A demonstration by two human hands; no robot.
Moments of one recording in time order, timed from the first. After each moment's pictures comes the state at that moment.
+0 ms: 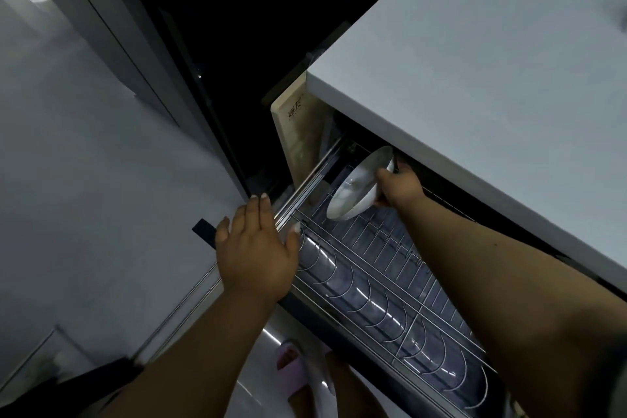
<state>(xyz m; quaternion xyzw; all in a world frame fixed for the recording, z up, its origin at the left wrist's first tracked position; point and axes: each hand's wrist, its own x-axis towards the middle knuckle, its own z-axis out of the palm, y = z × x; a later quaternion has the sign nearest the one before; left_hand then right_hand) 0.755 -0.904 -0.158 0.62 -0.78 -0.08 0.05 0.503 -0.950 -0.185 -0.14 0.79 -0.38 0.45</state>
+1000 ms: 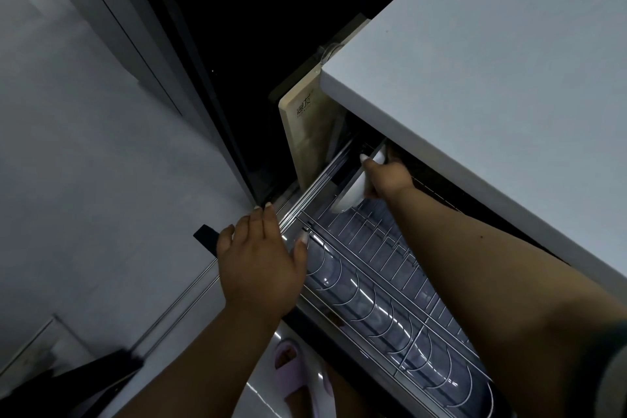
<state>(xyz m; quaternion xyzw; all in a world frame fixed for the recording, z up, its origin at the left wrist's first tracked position) 0.754 -0.906 -0.157 0.63 -0.77 -0.08 0.03 0.521 -0.992 -0.196 -0.22 0.82 -0.31 0.43</state>
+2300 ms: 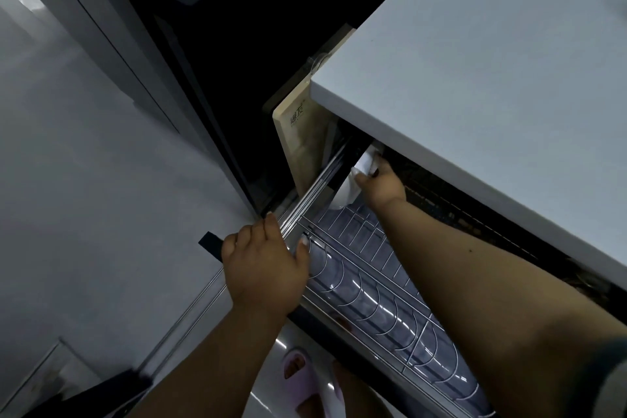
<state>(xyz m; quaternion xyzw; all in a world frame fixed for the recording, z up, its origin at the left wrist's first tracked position) 0.753 -0.910 -0.162 0.63 -0.77 -0.08 0.01 0.531 -0.975 -0.192 -0.30 0.84 -0.25 0.37</state>
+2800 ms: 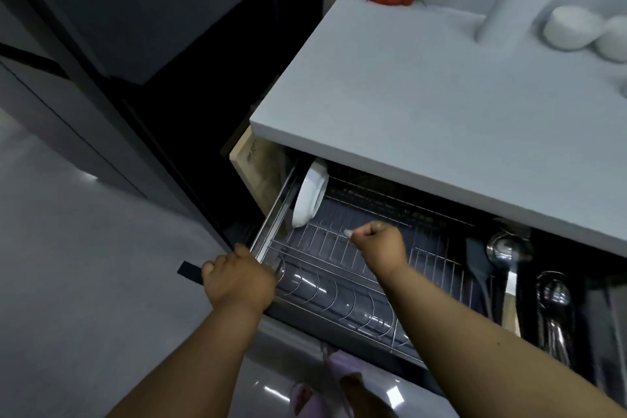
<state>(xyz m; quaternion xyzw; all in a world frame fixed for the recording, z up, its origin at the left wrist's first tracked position) 0.756 -0.908 -0.153 0.61 -0.78 -0.07 -0.12 0.551 -0.820 -0.147 -0.17 0.81 -0.43 0.36</state>
